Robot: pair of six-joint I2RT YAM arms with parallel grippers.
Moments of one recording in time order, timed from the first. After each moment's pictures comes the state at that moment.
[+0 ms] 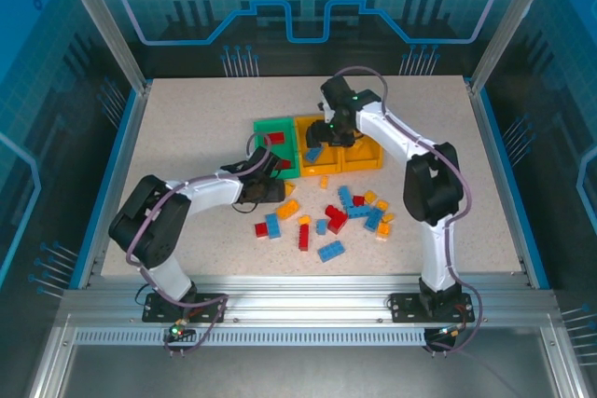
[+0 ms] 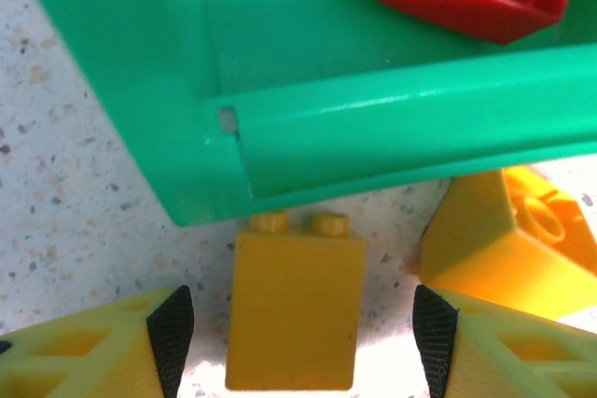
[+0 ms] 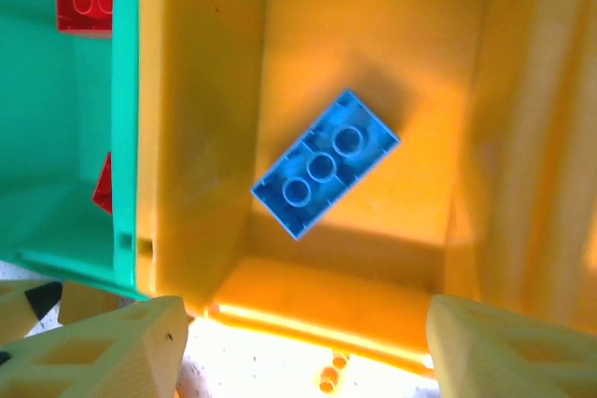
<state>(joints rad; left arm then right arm) -0.52 1.70 0.91 -0.34 -0.10 -0.58 0.47 2.07 1.83 -0.93 -0.15 0.36</state>
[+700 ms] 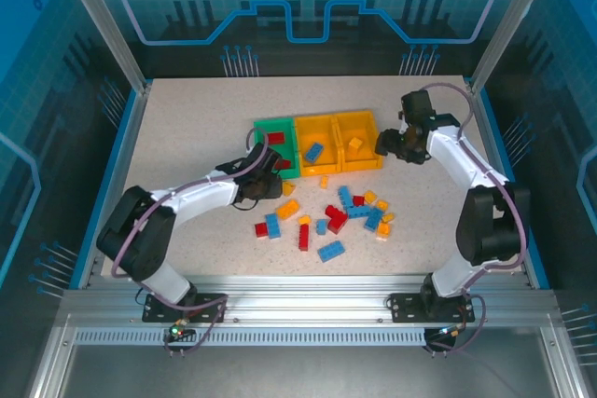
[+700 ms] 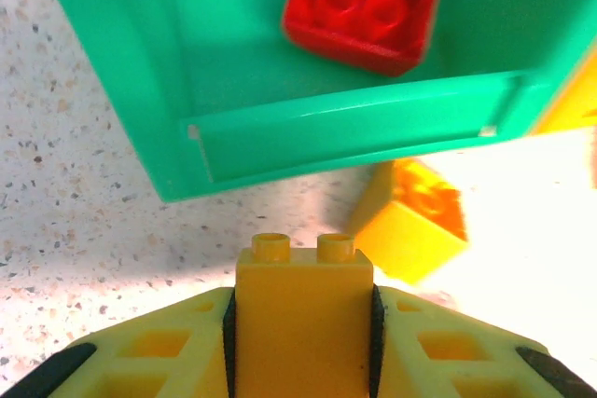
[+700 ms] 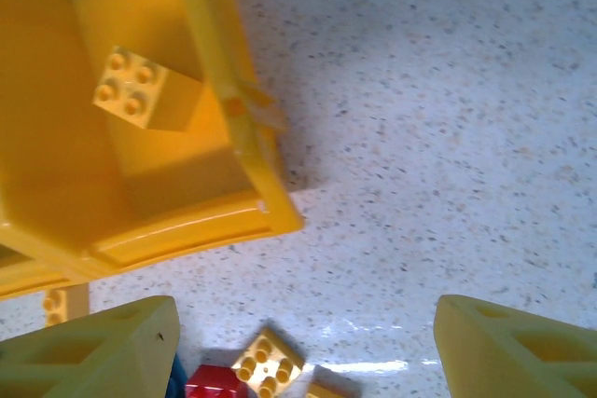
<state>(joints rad) -0.56 1.57 0.95 -0.41 -0.11 -0.59 0.12 1.63 1.29 -0.80 -0.05 0.37</state>
